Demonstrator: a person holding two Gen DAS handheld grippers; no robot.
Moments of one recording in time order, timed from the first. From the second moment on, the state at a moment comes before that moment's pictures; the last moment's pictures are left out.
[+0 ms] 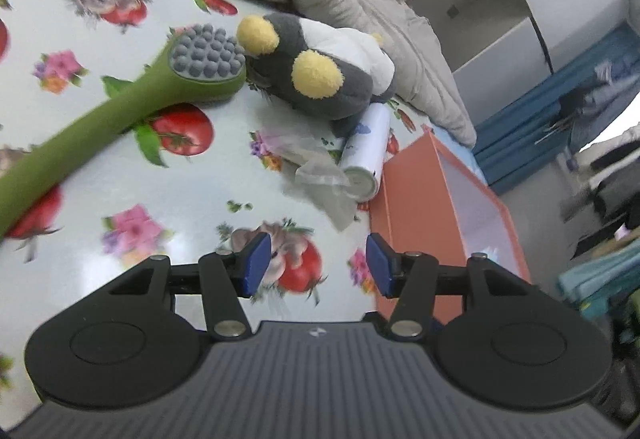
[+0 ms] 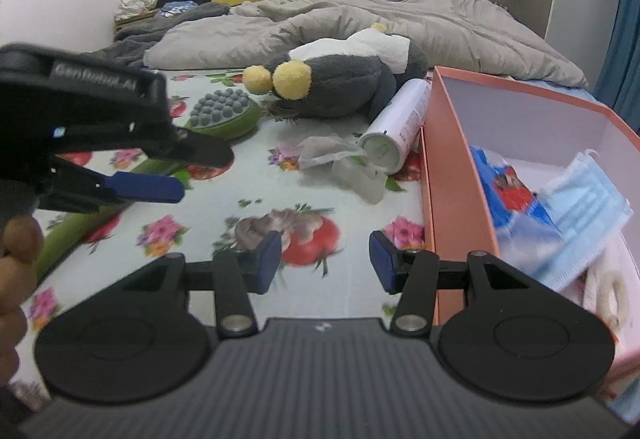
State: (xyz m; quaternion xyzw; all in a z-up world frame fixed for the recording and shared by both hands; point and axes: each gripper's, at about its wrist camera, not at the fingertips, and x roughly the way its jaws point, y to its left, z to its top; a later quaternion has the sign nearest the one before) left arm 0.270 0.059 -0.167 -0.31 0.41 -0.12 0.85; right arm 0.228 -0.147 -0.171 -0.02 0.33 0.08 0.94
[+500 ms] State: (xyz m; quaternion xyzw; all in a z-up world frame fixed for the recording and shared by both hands) left arm 0.388 0.055 -0.227 -0.38 0.45 -0.15 0.80; right arm 0.319 -0.141 -0.212 -0.01 0.36 0.00 0.93
